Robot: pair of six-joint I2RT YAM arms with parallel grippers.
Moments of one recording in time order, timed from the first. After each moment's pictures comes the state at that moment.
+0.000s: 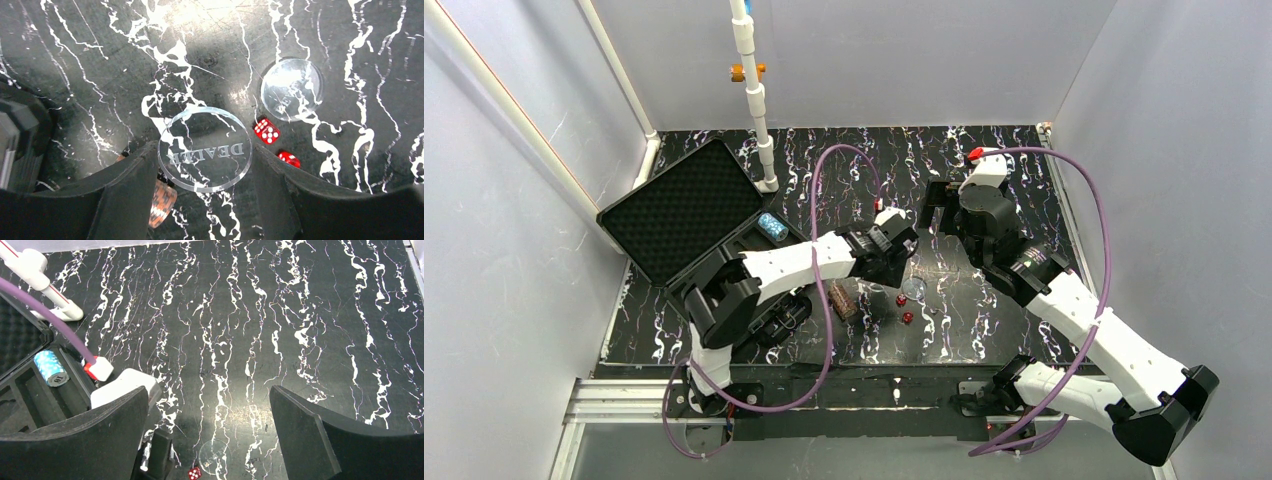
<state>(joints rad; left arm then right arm) -1.01 1.86 1.45 -0.68 -0.30 -0.61 0.72 1.00 1.05 -0.40 0.53 0.35</state>
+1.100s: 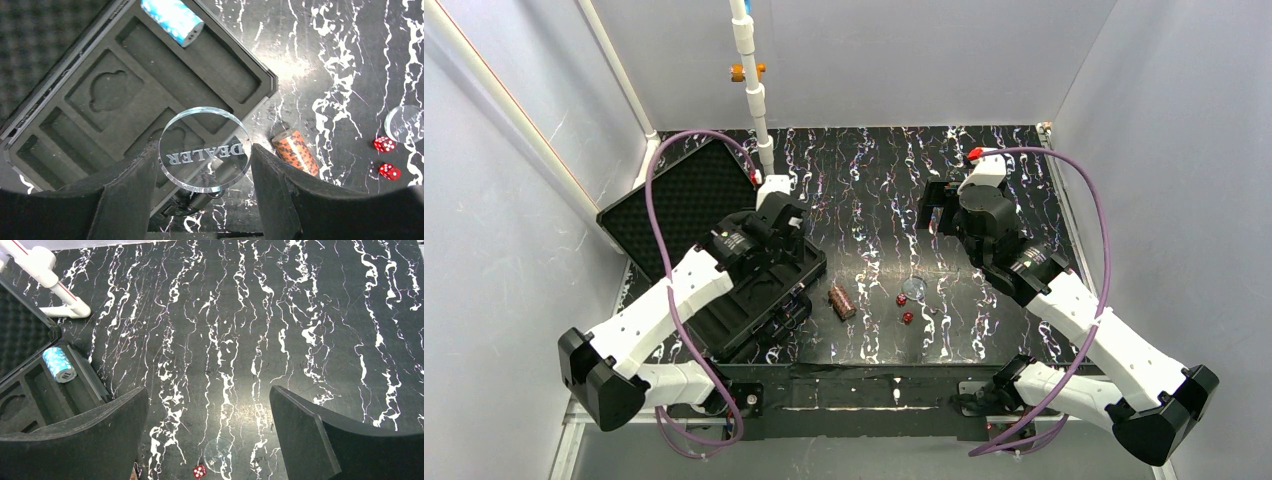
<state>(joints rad) -0.74 1.22 1.19 -0.91 -0.50 -0.53 0.72 1.00 1.05 -0.40 0.51 0.36</state>
